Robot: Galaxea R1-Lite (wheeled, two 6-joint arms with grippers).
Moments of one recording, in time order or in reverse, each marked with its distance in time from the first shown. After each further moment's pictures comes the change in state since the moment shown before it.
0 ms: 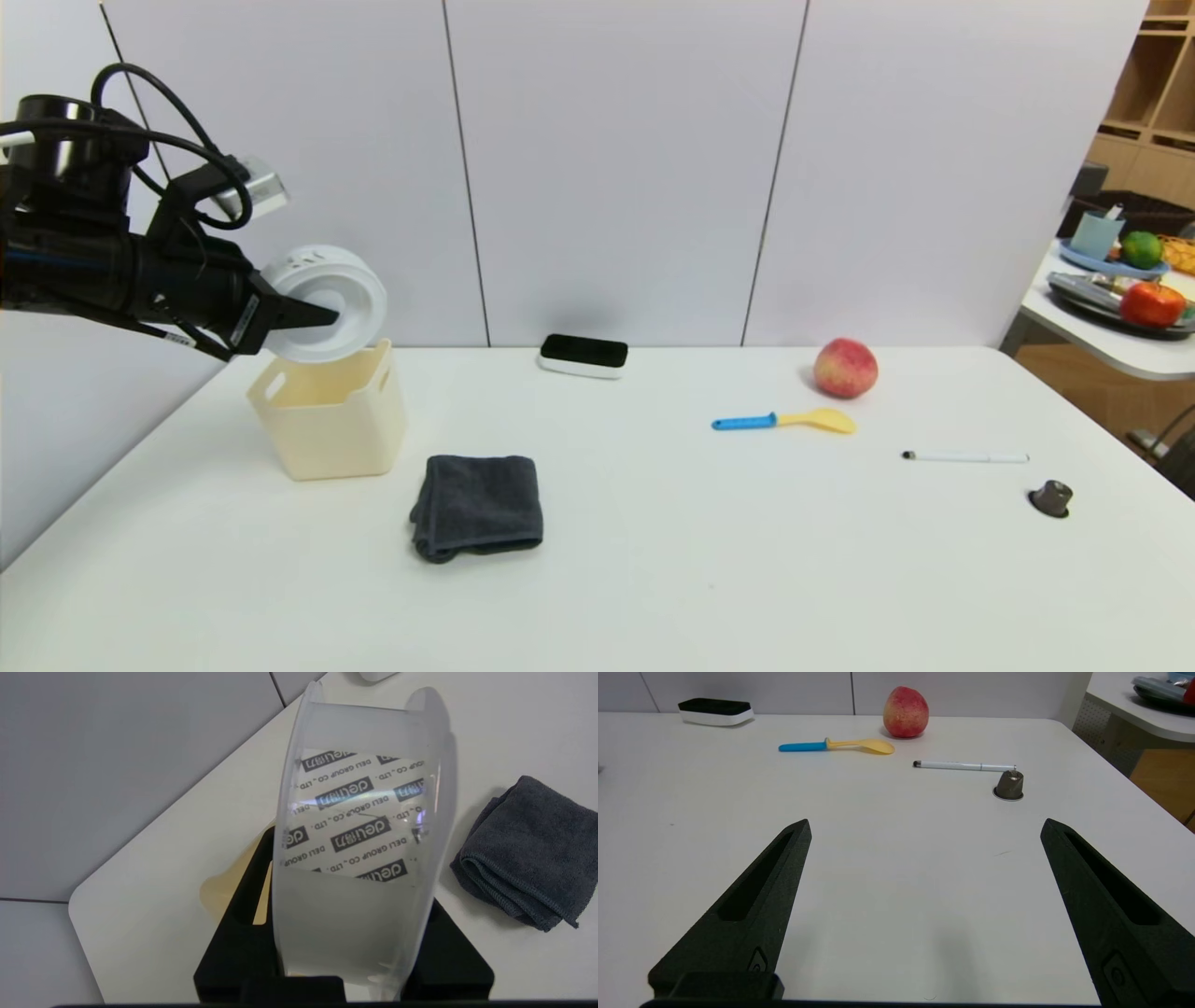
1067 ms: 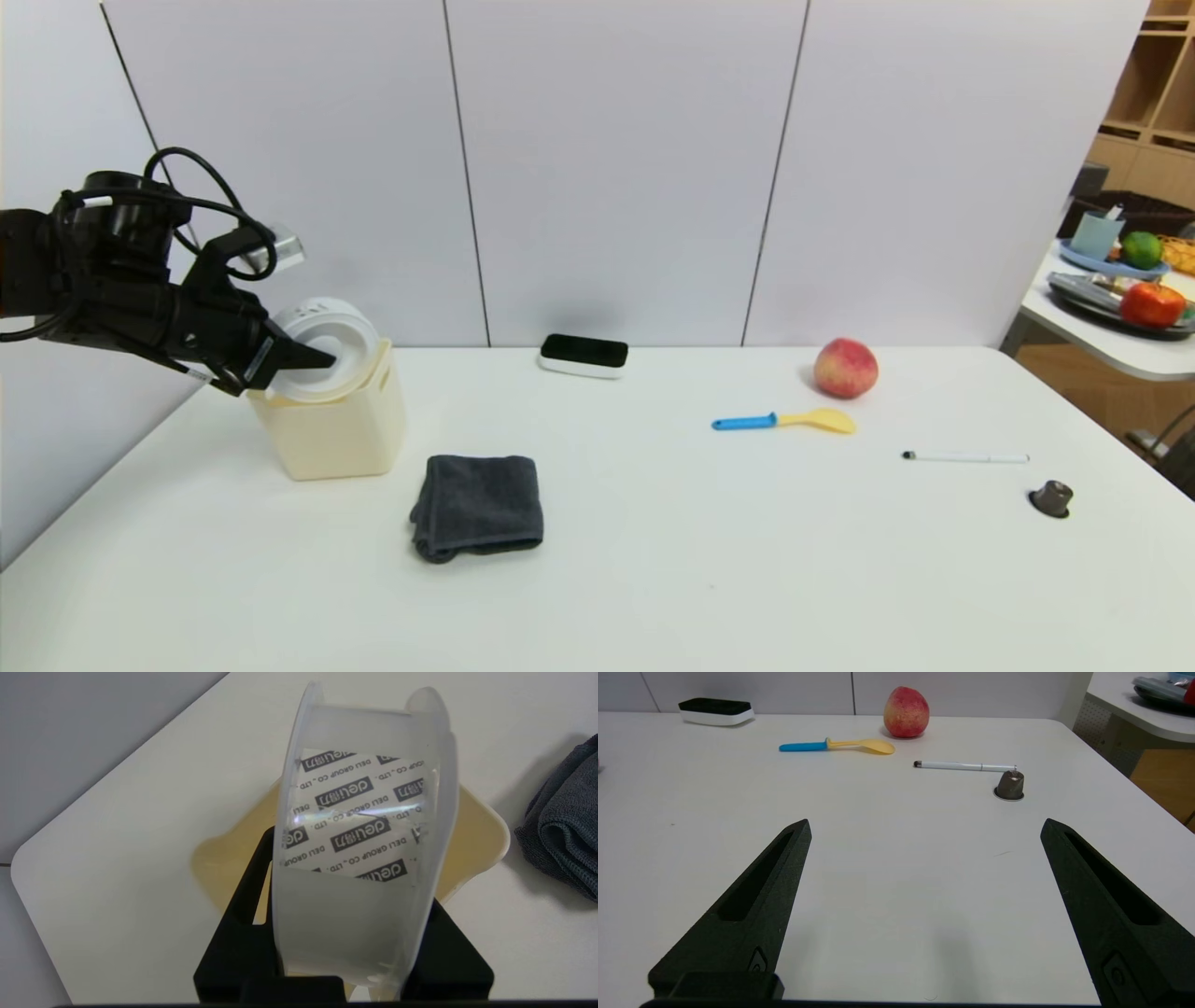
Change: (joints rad) left arm 0.069 0.153 0.002 0.006 -0.003 0.050; right arm 0.000 0.000 0.000 0.000 0.000 0.000
